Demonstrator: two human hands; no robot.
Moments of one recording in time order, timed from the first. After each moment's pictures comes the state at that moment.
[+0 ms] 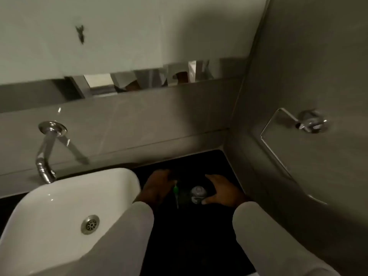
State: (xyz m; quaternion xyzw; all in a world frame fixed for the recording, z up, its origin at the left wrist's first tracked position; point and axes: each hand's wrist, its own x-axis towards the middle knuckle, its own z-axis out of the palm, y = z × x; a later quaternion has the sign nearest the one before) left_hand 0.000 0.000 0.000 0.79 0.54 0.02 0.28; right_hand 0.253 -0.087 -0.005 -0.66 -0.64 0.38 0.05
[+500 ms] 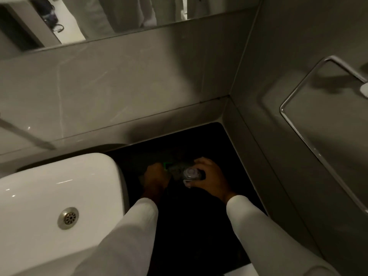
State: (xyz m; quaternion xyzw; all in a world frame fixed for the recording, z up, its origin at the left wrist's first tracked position) left_hand 0.042 0.013 -0.098 0.65 0.70 -0.03 0.30; right_hand 0.244 -0.059 -0.092 -0.66 -0.56 0.44 0.24
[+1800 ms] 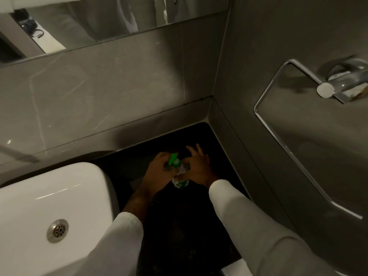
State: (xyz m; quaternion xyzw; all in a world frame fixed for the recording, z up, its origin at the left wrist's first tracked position) left_hand 0.074 0.009 -0.064 0.74 0.49 0.20 0.42; right_hand 0.246 -0.023 -0.083 -0.72 -0.55 0.41 0.11
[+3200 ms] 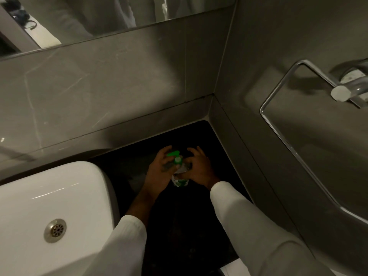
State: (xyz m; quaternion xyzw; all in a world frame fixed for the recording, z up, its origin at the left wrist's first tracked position) left_hand 0.073 0.003 -0.089 0.59 0.51 0.28 0.55; right_hand 0.245 -0.028 -0.082 -0.71 -0.55 0.40 0.15
